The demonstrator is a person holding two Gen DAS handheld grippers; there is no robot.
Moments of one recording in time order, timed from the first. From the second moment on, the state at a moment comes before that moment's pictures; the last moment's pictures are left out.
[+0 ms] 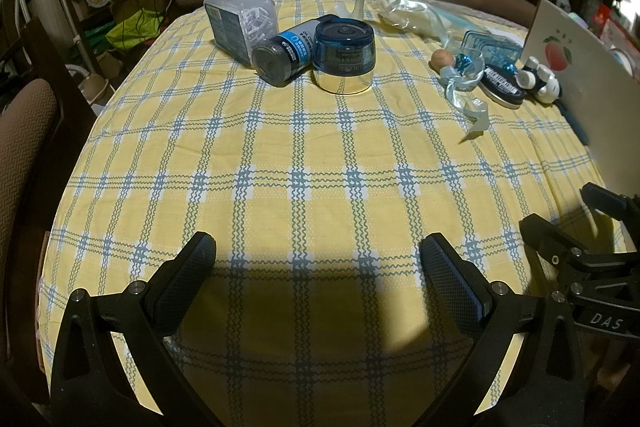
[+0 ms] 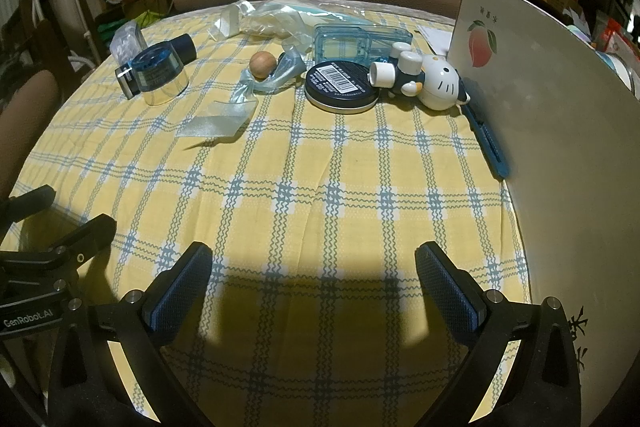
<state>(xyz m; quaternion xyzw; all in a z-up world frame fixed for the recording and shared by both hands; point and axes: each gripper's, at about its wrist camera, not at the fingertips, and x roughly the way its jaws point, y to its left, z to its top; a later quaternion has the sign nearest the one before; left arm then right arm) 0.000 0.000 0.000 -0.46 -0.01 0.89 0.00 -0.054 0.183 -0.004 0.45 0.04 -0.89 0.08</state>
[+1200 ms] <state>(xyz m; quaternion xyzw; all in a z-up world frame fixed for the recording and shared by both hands) 0.014 0.016 0.024 -0.46 0.02 0.89 0.01 -0.047 0.190 0.007 0.46 0.01 -0.88 0.07</state>
